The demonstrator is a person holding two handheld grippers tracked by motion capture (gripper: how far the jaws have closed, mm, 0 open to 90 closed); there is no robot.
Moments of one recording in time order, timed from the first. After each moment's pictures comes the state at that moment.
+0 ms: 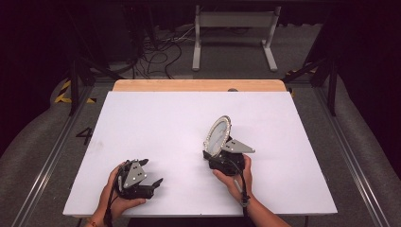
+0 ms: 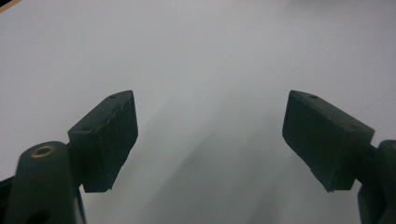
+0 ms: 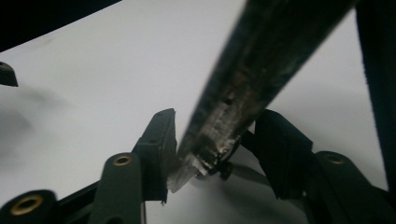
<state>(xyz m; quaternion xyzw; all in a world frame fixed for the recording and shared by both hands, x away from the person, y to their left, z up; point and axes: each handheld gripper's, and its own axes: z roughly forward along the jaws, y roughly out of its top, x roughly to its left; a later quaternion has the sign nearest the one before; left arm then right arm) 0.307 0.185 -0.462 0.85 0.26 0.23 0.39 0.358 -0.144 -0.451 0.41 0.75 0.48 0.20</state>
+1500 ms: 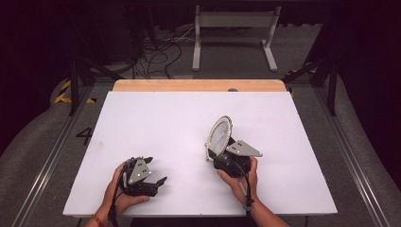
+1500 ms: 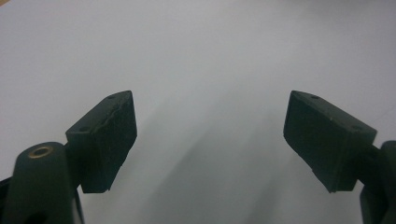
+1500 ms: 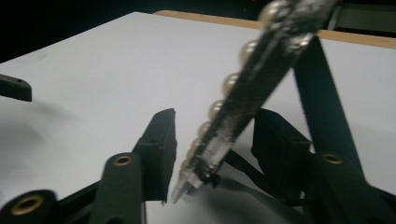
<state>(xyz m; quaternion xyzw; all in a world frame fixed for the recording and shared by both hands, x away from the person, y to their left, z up) 0.317 0.173 -0.461 0.86 0.25 0.21 0.39 0.344 -0.155 -0.436 0.41 0.73 0.49 0.24</state>
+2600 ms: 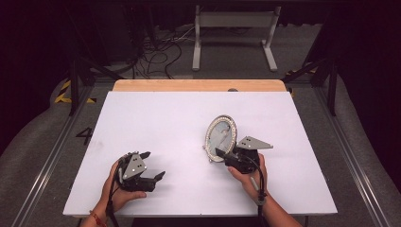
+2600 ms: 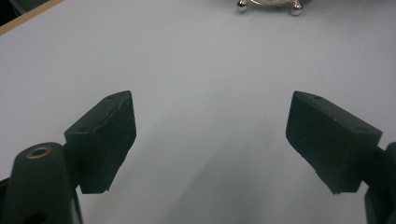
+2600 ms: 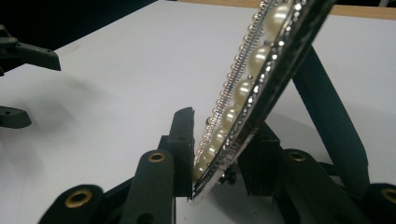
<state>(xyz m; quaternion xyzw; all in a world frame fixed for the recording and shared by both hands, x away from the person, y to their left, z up) 0.324 0.181 -0.452 0.84 0.26 0.22 0.42 0.356 -0.185 -0.433 0.39 0.76 0.50 0.16</state>
